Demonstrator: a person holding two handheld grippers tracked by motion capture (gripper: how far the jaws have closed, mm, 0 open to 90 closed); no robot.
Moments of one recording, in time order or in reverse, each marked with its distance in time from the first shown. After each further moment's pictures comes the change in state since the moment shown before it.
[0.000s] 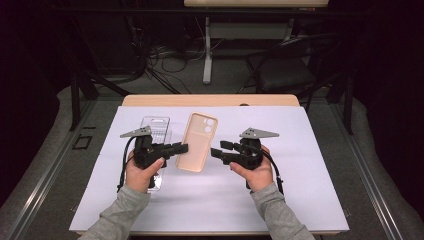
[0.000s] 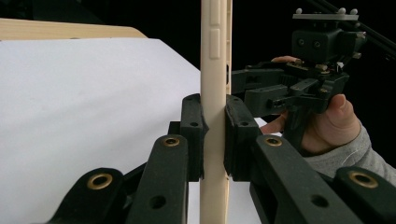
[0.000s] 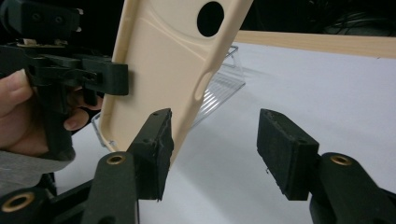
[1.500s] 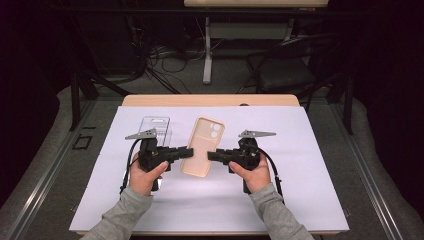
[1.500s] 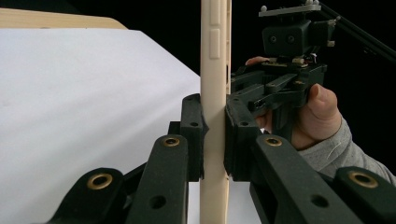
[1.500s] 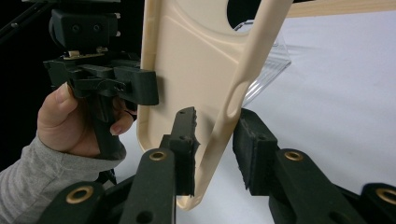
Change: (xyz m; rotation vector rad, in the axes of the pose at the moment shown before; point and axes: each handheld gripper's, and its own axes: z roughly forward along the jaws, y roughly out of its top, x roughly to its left) left arm -0.006 -0.005 0.010 0.028 -0.059 -0.001; right arm -0.003 -0.005 0.006 0.052 0.167 0.138
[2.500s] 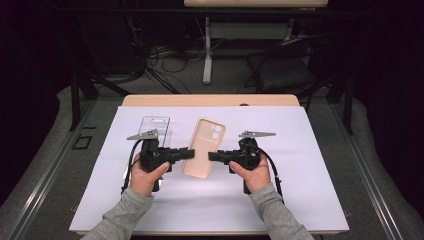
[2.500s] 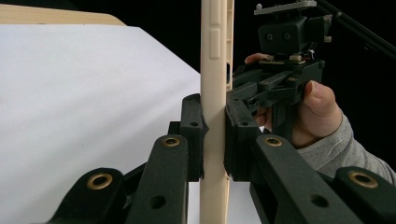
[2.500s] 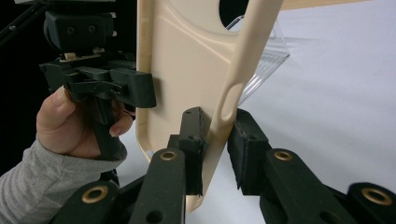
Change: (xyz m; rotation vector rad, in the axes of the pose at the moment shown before) left arm 0.000 -0.002 0.003 0.010 -0.002 0.000; right arm -0.003 -0.002 0.001 0.015 -0.002 0.033
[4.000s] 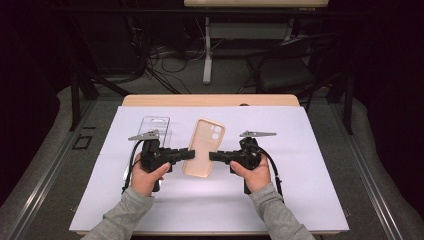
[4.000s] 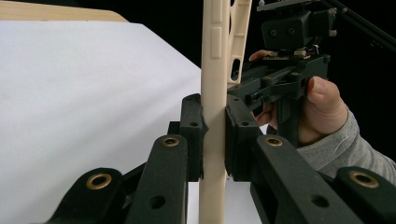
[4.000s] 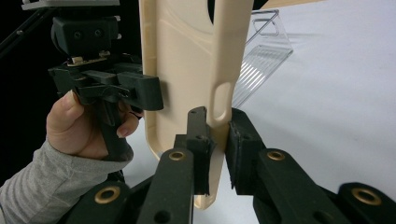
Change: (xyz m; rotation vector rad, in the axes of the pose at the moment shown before) left arm 0.002 -0.002 0.002 0.014 0.012 0.001; right arm -0.003 0.000 -0.001 0.006 0.017 0.024
